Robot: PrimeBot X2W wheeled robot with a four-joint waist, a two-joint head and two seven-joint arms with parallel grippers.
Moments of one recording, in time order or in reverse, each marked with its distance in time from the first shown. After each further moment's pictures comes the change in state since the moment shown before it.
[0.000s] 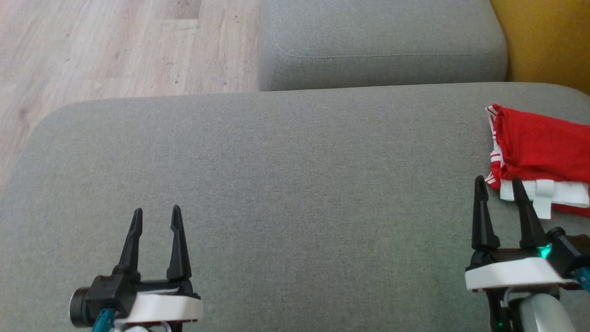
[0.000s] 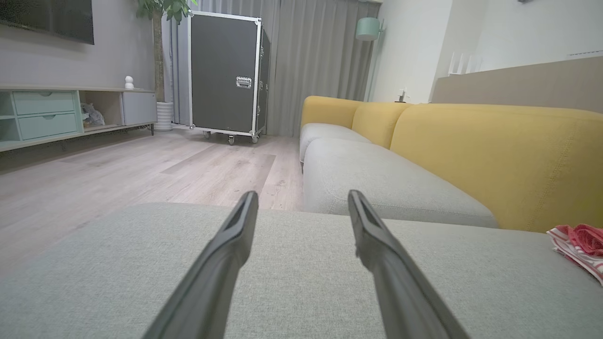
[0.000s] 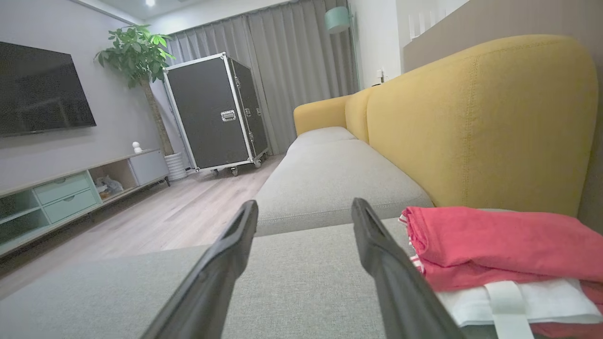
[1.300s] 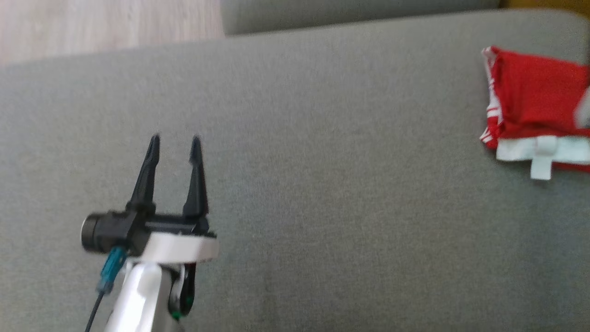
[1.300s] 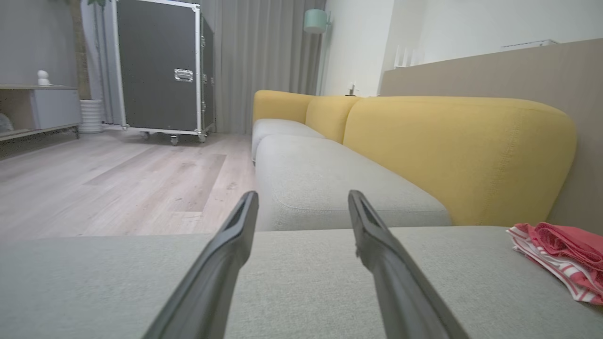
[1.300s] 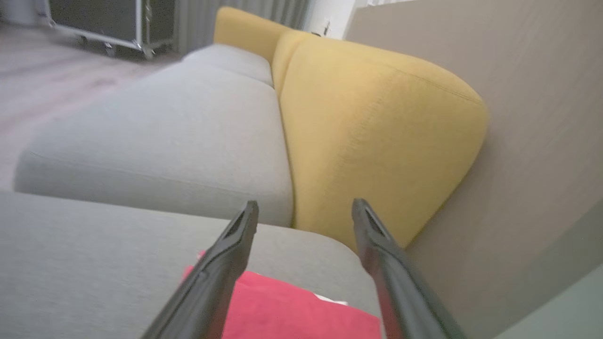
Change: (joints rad) left arm -0.257 -0.002 -0.087 0.033 -0.004 -0.017 0.000; right arm -0.830 -0.417 0.057 0.763 -0.227 0.000 0.117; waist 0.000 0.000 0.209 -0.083
